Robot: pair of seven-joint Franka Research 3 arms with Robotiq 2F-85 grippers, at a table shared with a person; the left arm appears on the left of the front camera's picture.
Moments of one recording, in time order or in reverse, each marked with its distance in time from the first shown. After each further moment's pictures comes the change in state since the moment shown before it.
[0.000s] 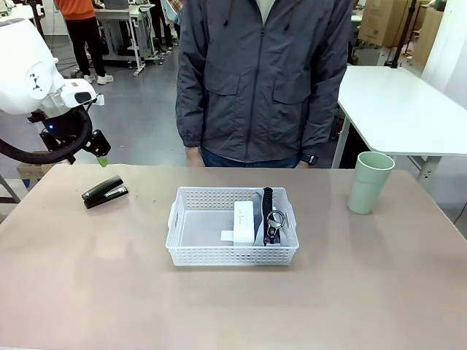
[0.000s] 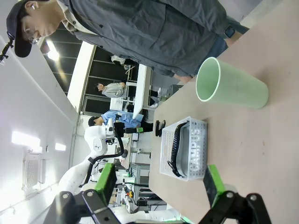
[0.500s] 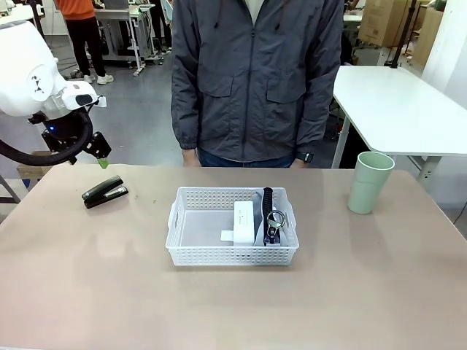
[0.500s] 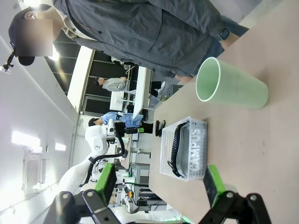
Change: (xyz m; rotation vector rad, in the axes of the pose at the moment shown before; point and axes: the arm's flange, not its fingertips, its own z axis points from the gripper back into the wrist) left arm 0.002 -0.002 -0.004 0.001 -0.003 -0.110; right arm 0.000 0.000 0.000 0.000 0.000 0.000
